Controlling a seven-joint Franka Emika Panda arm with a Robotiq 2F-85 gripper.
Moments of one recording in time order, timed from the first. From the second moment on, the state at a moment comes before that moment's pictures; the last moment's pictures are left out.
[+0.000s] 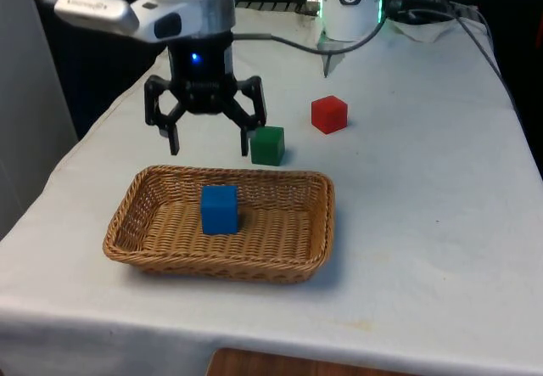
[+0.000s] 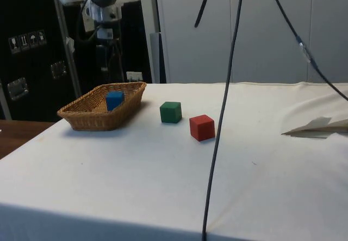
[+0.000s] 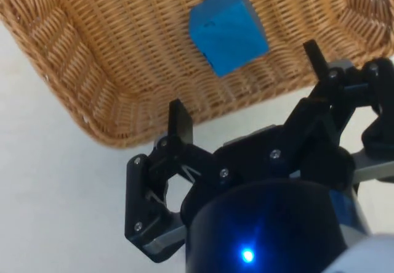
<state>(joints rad) -0.03 0.81 -0.23 -1.28 0.19 2.18 -0.43</state>
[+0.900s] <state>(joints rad) -0.01 0.52 -0.23 -1.50 0.17 2.13 -0.41</state>
